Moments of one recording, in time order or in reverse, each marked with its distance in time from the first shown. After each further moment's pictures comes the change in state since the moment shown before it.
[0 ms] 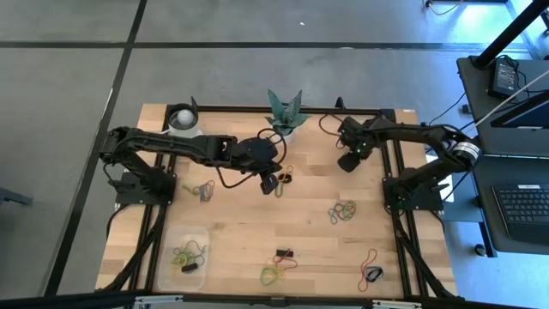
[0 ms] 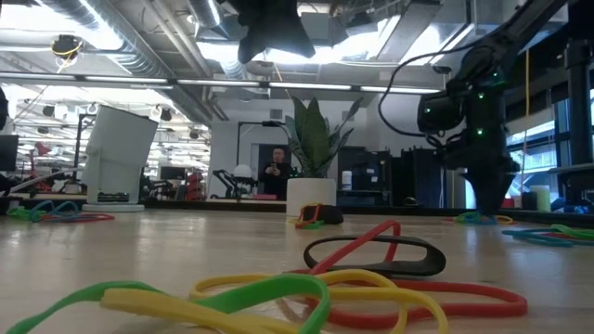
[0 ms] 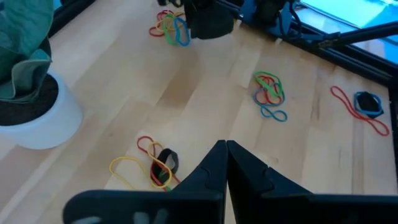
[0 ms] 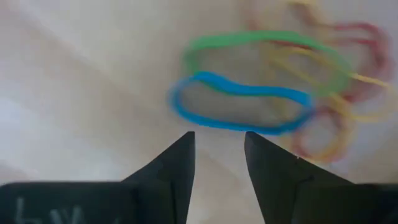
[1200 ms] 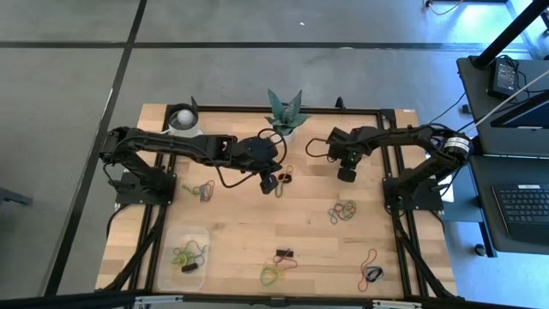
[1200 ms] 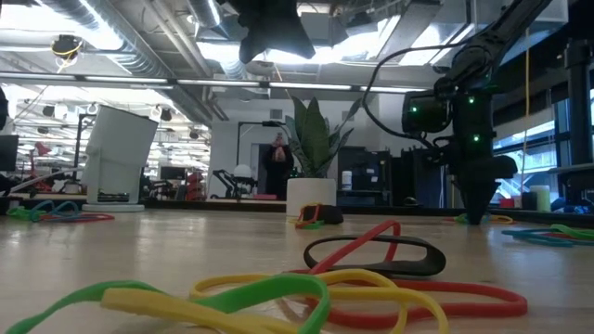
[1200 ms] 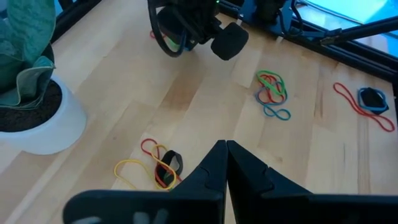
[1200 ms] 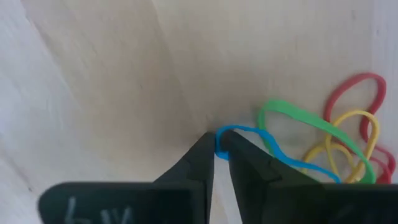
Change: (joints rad) left arm 0.004 0.000 0.000 0.000 0.002 0.033; right arm 0.172 0.116 0.006 0.120 0.124 -0.373
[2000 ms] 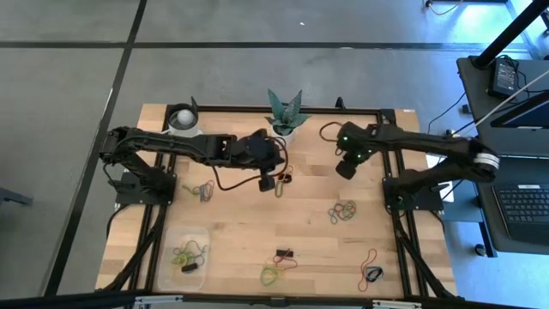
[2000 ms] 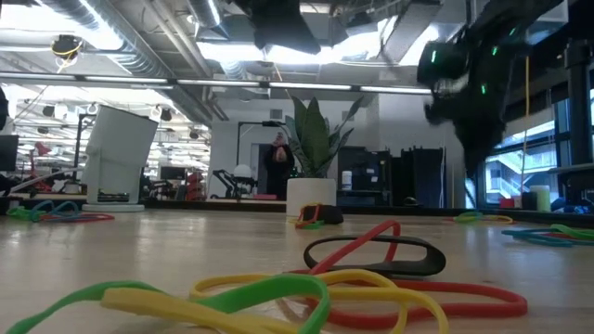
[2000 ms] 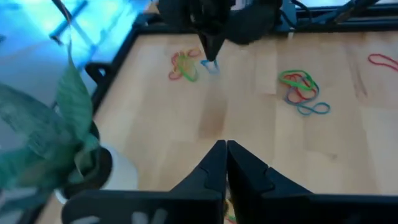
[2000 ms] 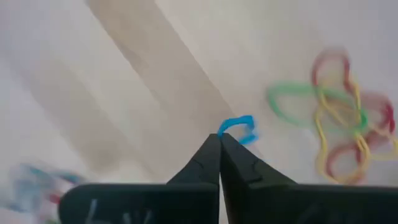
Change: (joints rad) left arm 0.005 0.000 0.000 0.068 -0.090 0.384; right arm 0.057 -0.342 0.062 -0.178 -0.141 0.424
